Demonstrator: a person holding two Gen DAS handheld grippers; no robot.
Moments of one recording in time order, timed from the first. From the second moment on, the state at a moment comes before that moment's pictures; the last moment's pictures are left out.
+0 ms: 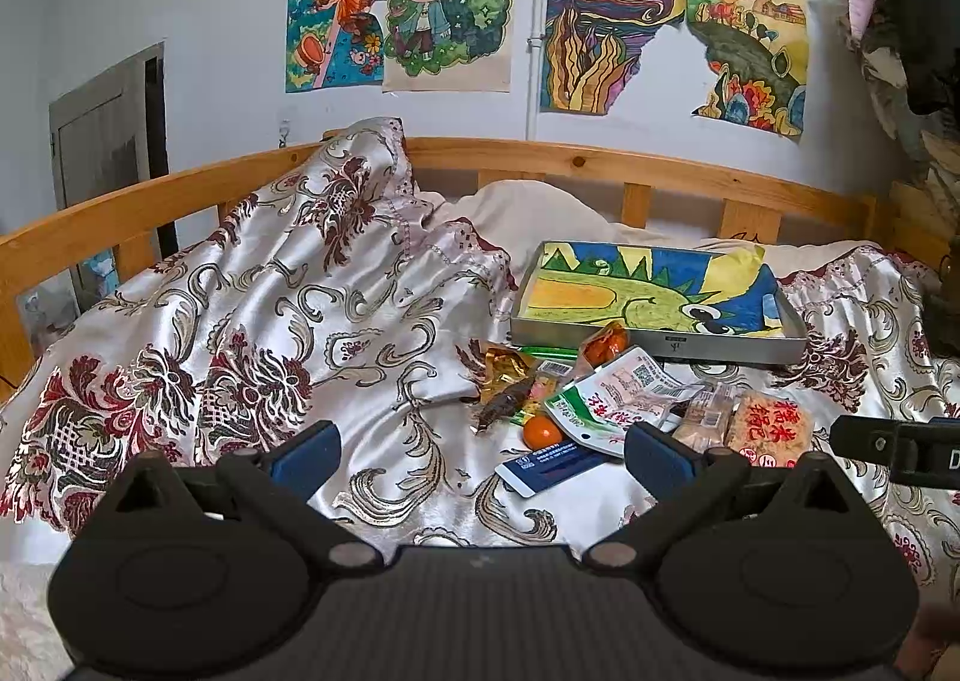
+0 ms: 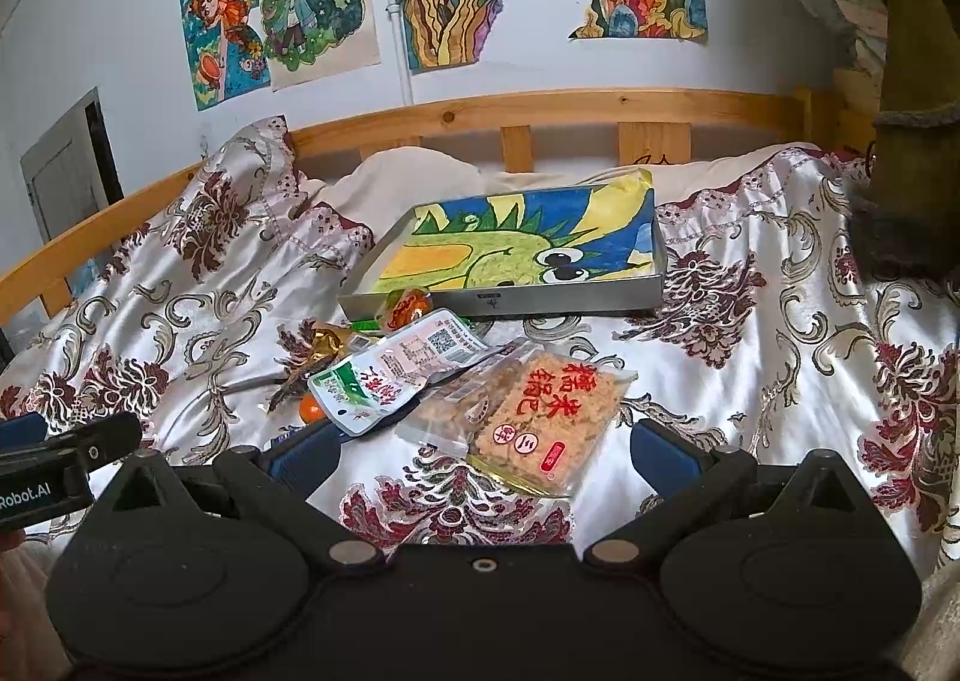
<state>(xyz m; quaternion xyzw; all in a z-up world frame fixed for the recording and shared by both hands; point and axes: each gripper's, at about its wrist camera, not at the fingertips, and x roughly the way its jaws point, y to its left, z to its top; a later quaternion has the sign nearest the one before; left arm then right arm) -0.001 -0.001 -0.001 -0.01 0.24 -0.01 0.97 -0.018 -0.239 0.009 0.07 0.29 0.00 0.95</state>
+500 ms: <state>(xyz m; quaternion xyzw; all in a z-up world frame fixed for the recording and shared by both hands) -0.002 0.001 -0.003 -0.01 0.25 -0.01 0.97 -0.018 -0.239 0.008 0.07 0.29 0.00 0.95</state>
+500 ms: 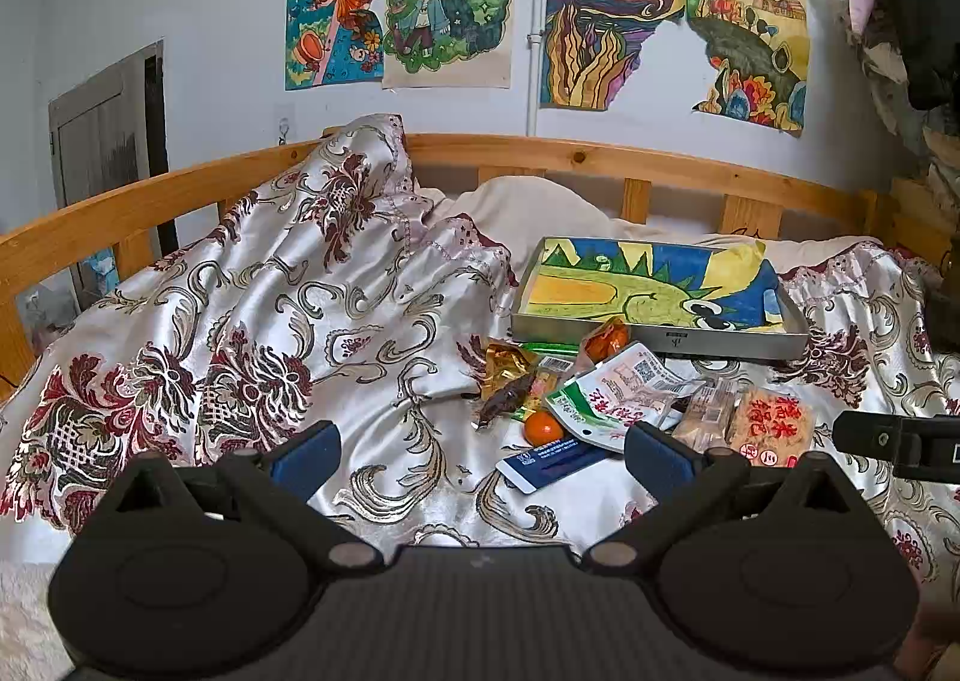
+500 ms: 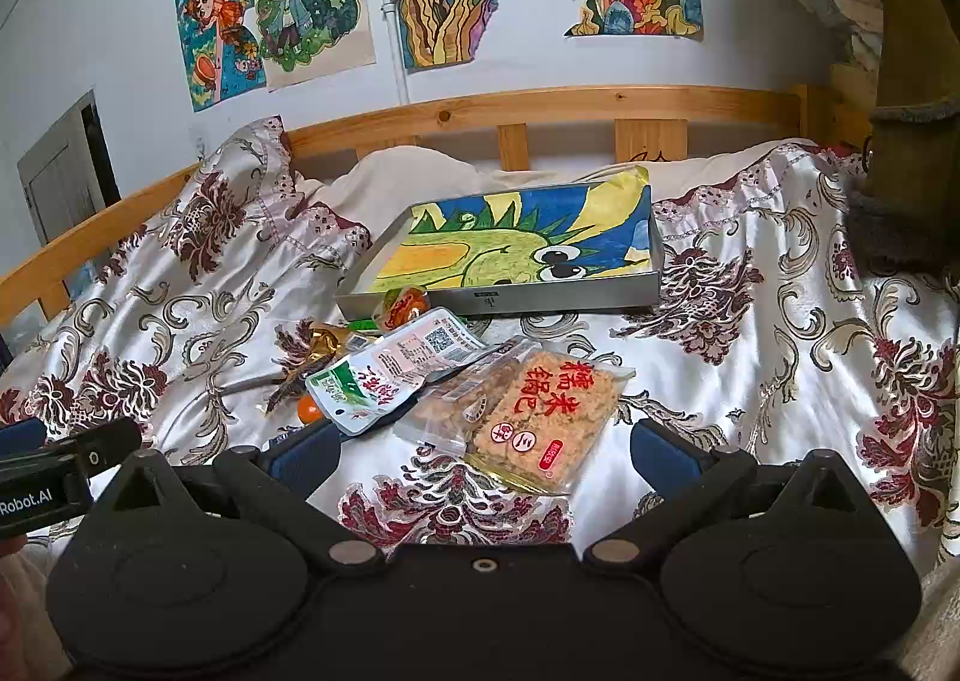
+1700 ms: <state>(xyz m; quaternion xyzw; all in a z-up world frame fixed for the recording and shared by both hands) 0.081 -0.021 0.014 0.04 0.29 -0.01 0.95 0.007 -0.246 0.002 0.08 0.36 -0.01 0.93</state>
